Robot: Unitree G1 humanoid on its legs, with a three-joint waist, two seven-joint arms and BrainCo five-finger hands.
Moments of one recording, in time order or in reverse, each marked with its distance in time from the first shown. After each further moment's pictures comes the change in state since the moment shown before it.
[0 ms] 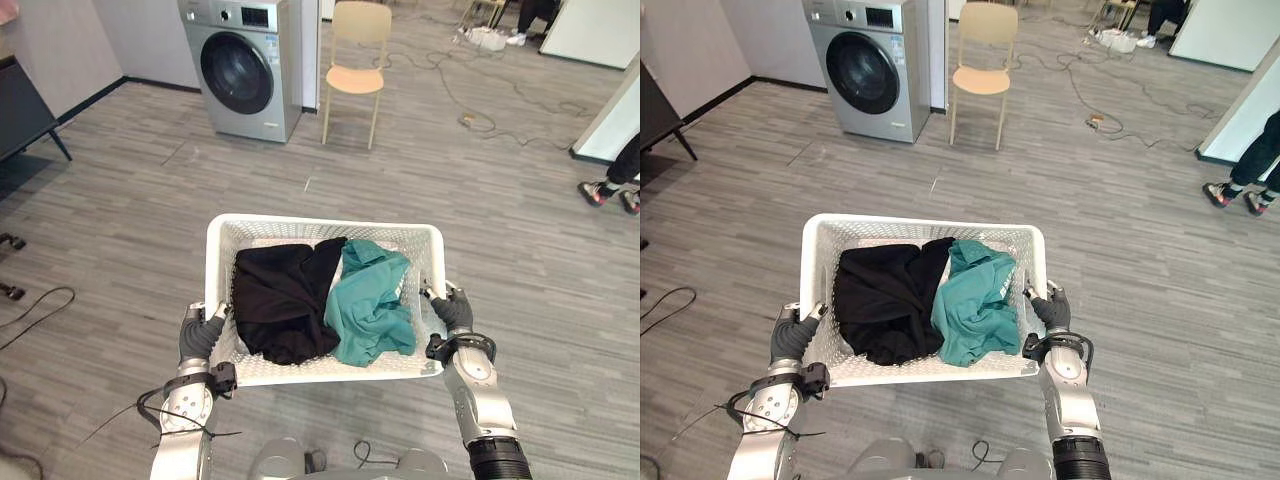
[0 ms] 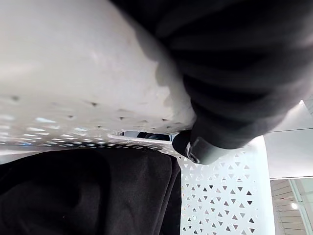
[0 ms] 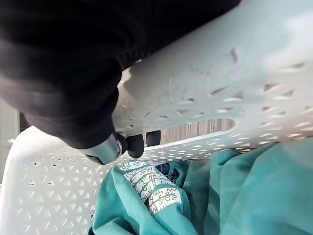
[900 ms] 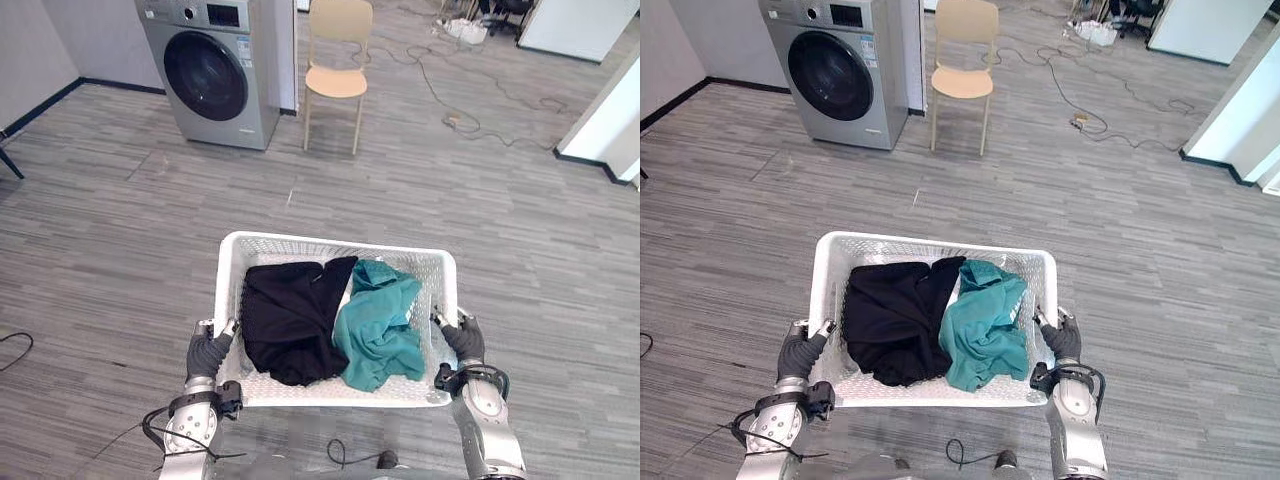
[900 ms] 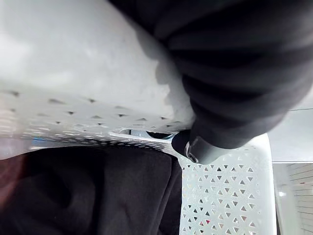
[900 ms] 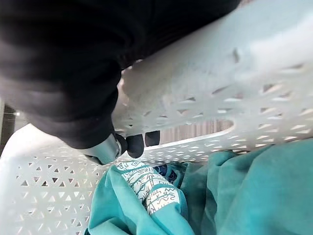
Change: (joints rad) left arm 0.090 -0.028 -0.030 -0.012 0.001 -0.017 -0.043; right arm 0.151 0.036 -0.055 -0.025 -0.038 -0.058 0.025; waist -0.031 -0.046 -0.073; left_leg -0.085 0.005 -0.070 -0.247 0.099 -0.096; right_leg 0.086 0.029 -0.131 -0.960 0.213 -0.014
